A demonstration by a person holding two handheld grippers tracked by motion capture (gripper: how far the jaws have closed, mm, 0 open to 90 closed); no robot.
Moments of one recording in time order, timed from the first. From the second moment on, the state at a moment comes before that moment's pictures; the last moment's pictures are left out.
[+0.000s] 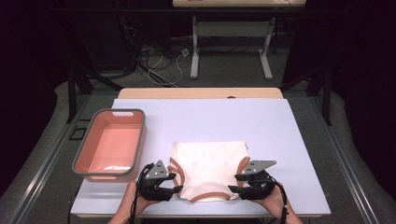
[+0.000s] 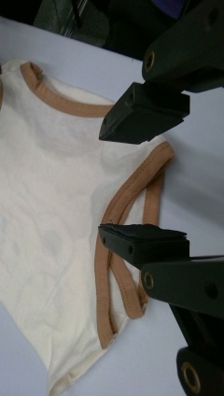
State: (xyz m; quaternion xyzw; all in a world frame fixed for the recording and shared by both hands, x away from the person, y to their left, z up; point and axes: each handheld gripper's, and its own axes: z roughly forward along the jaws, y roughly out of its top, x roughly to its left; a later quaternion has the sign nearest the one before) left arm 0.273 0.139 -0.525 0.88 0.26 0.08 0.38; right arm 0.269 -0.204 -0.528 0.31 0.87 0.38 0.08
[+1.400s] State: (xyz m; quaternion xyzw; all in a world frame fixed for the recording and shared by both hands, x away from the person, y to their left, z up) left arm 0.289 0.144 -0.542 0.88 0.29 0.12 0.35; right arm 0.281 -0.219 -0.538 0.33 0.86 0.36 0.12
